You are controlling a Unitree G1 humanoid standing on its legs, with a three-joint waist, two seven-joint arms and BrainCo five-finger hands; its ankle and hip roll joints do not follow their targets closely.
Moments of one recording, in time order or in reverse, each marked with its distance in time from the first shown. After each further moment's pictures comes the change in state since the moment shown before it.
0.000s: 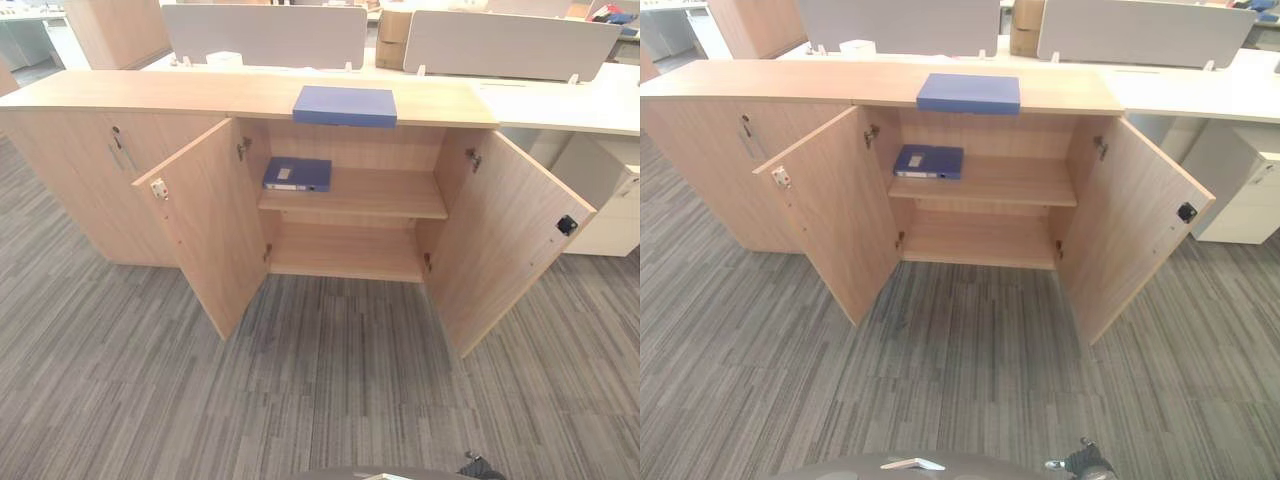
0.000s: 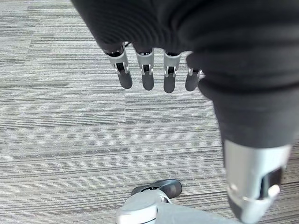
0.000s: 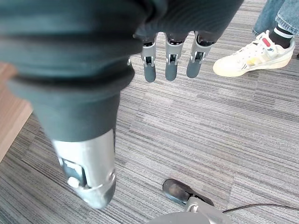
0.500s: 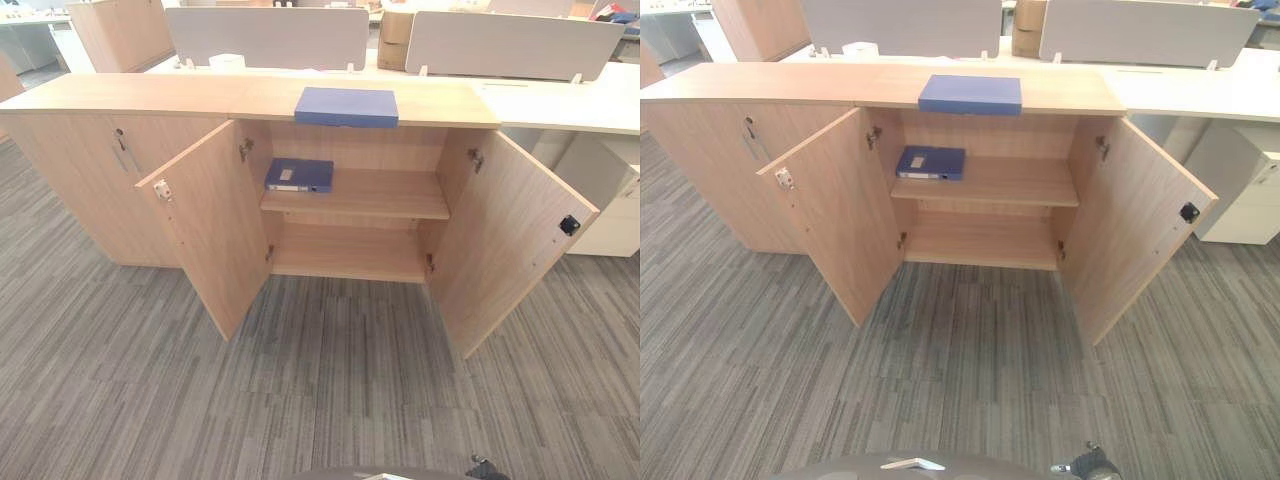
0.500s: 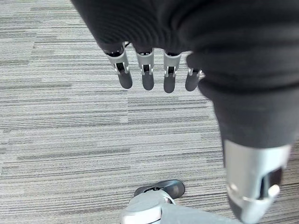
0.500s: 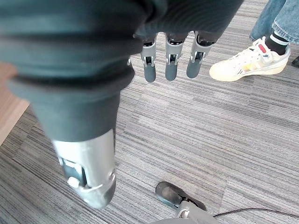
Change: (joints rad) left arm 0.004 0.002 -0.007 0.001 0.001 0.002 -0.001; right arm 0.000 -0.017 0.001 0.010 -0.001 0.020 0.002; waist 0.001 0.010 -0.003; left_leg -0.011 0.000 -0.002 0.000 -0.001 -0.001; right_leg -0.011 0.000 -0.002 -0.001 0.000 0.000
